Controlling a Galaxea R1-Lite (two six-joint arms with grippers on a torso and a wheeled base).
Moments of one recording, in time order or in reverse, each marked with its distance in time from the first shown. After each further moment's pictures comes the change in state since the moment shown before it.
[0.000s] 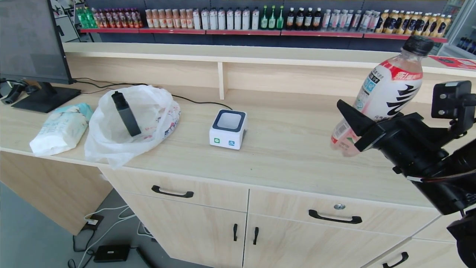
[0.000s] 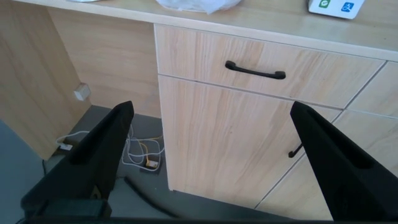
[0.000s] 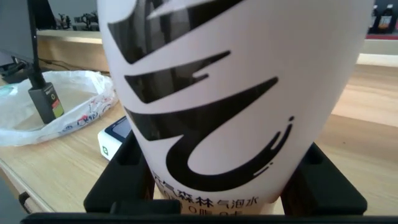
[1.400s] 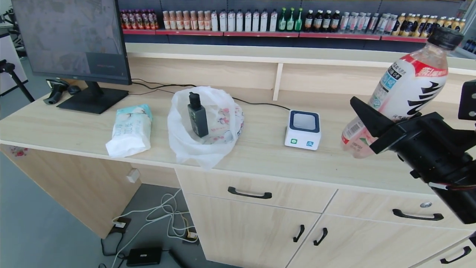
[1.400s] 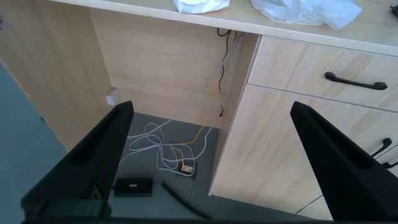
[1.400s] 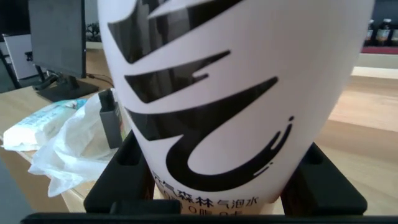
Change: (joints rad) left arm 0.001 0.000 0.000 -0.001 0.000 -0.006; right arm 0.002 -0.070 0.039 -0.005 0.001 0.000
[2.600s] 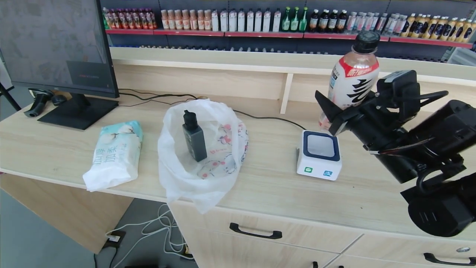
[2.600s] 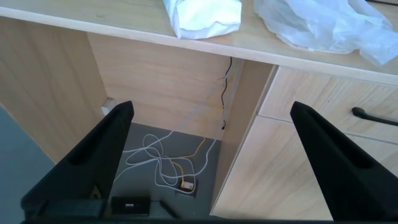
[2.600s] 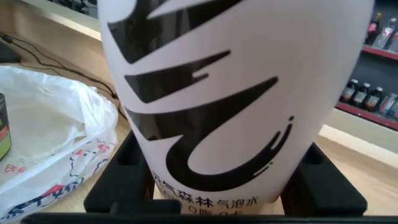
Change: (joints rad) left arm -0.001 0.000 0.000 -0.001 0.000 0.001; right arm -0.033 0.249 -0.289 0.003 0.054 -0.312
